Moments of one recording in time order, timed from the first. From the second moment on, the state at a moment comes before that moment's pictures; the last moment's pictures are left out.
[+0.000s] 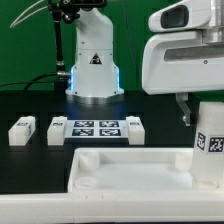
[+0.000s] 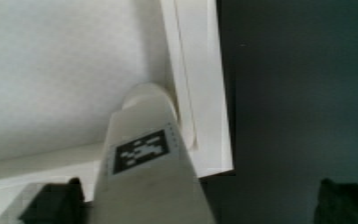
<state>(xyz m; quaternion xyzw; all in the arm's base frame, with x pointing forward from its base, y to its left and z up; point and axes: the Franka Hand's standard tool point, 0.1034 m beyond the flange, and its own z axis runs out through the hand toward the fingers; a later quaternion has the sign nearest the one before) 0.640 0.120 0.112 -0.99 0.12 -0.03 0.05</state>
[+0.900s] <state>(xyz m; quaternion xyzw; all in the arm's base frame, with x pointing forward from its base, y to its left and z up) 0.640 0.104 0.110 -0.84 0.53 0.00 0.08</state>
